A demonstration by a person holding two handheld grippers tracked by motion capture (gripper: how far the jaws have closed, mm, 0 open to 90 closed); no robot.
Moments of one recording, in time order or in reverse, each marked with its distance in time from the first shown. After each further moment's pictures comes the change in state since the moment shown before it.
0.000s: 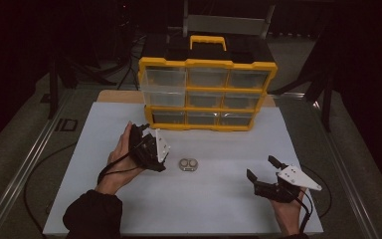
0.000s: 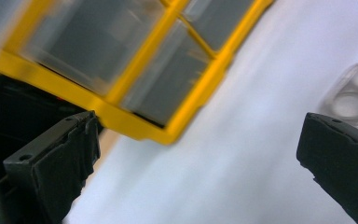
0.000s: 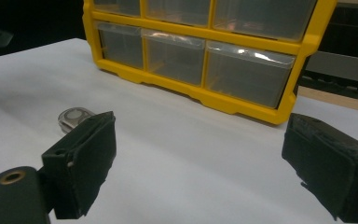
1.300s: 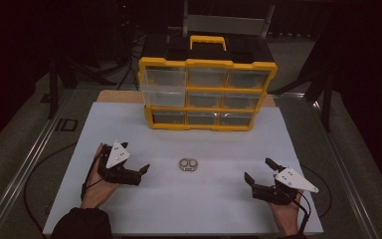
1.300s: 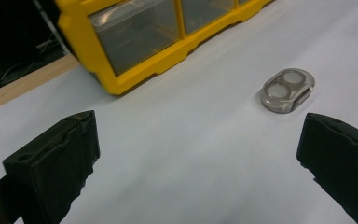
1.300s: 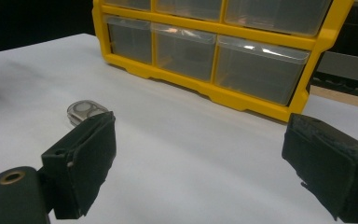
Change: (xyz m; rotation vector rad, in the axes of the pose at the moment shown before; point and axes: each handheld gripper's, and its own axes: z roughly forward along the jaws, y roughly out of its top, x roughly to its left) left arm 0.018 -0.094 -0.021 -0.168 -0.238 -0.422; right arm 0.005 -0.006 0.001 0.006 0.027 -0.017
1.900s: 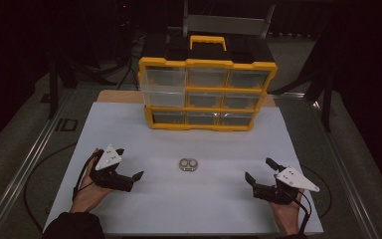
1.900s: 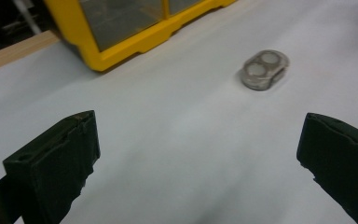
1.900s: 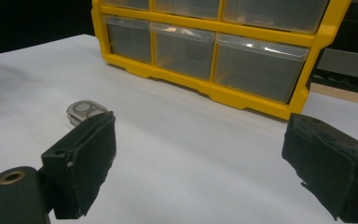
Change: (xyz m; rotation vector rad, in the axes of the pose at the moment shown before) left arm 0.006 -0.012 -0.013 0.041 -0.121 -0.020; right arm -0.003 -0.002 0.001 0.002 0.007 0.015
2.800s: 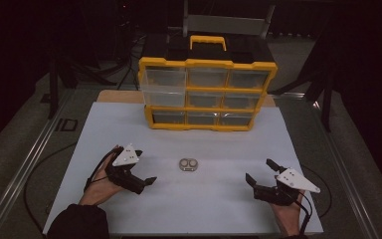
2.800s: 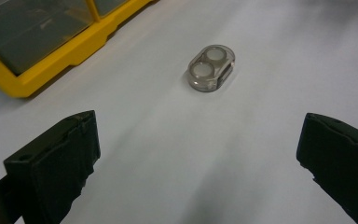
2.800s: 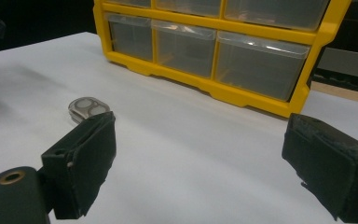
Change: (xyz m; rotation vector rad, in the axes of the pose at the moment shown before) left arm -0.015 0.025 0.031 0.080 -0.165 0.127; right arm 0.000 -0.002 -0.003 0.004 0.004 -0.007
